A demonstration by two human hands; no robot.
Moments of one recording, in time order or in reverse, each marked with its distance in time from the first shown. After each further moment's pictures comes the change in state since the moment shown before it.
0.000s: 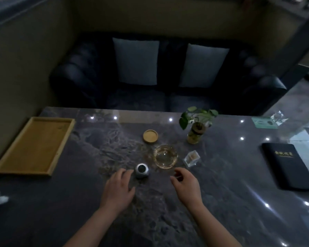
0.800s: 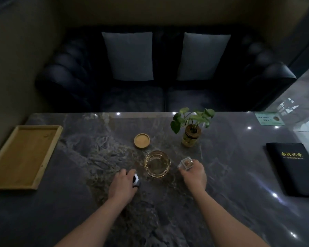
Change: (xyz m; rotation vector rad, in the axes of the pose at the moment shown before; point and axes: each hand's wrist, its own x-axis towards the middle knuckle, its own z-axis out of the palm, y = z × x) left_hand 0.084 0.035 0.045 0.118 -0.217 -0.161; right_hand 0.111 0.057 -0.015 -0.075 0.101 0.366
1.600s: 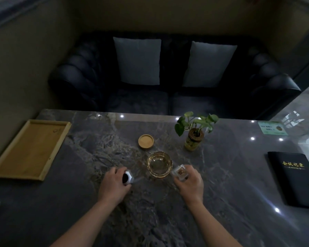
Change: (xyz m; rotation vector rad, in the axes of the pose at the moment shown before) left_hand -0.027 -0.028 -0.018 -0.208 0.212 -0.053; right_hand -0.052 0.003 -0.006 0.130 0.070 -0.425
